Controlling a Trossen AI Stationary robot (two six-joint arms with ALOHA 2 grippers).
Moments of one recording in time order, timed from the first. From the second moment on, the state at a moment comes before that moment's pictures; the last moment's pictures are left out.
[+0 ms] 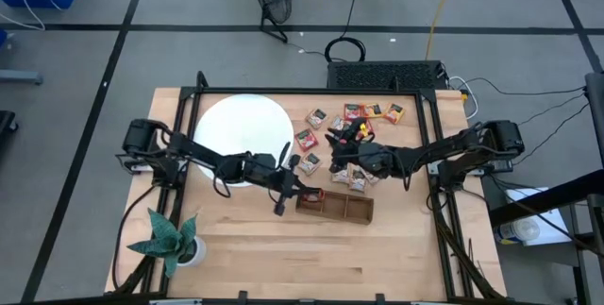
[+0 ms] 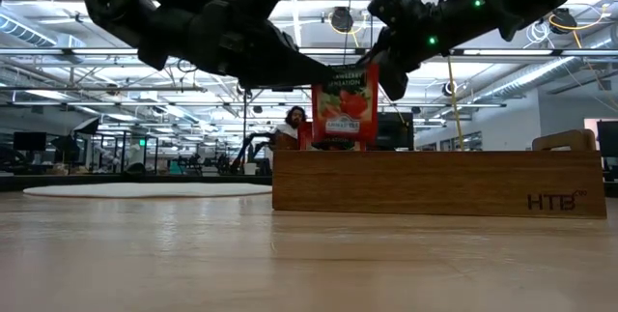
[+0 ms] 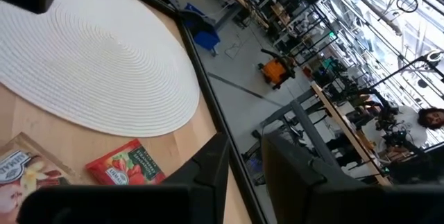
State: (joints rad) left arm -0.08 1.73 0.73 0.71 0.15 0.27; right arm 0.03 1.48 0.65 0.59 0.73 -0.60
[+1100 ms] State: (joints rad) left arm -0.12 1.73 0.72 0.65 -0.01 0.21; right arm 0.03 1.48 0.65 0.57 0.73 -0.59
